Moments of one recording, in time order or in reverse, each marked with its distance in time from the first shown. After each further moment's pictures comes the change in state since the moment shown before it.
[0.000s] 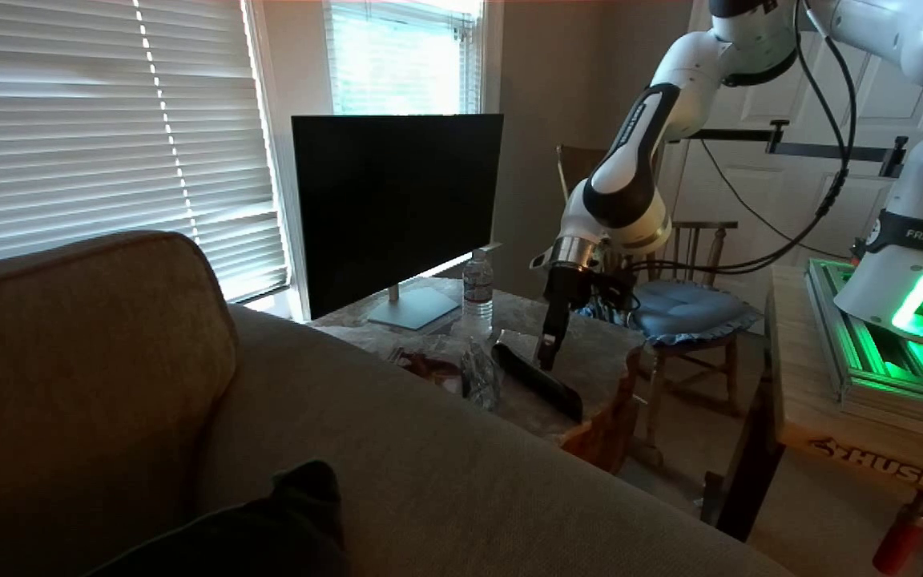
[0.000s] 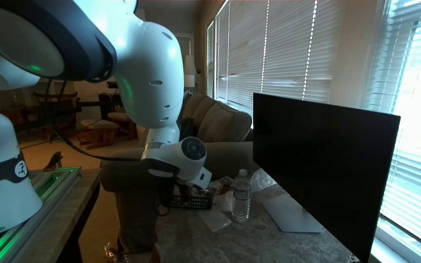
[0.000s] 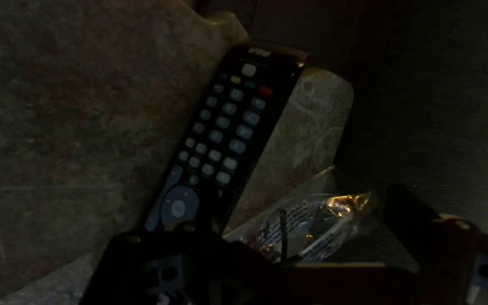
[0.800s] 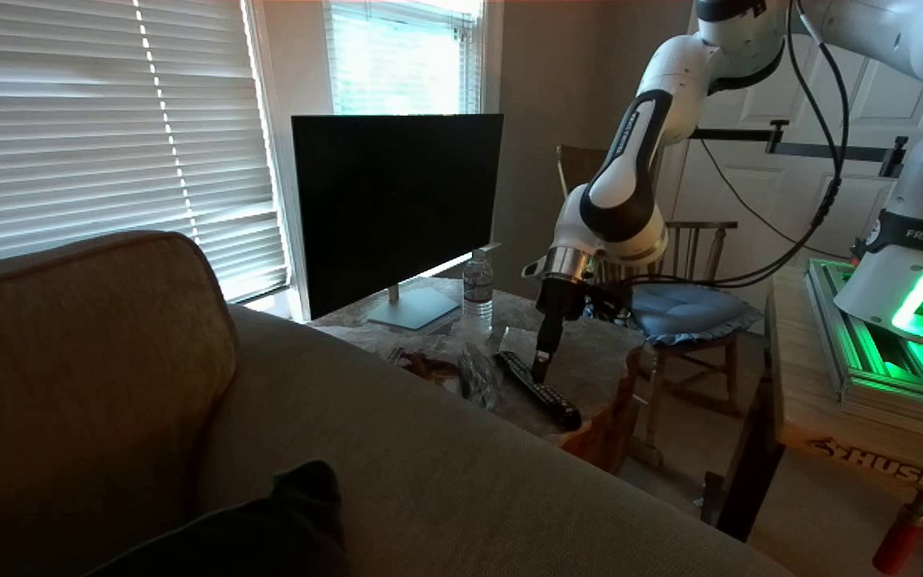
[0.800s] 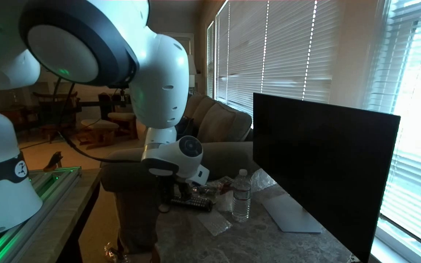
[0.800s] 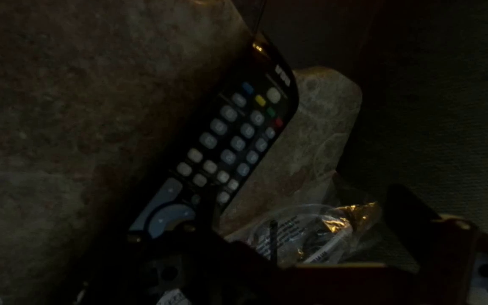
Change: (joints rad) arm 0.112 0.018 -0.029 0.032 -0.001 0.071 0.000
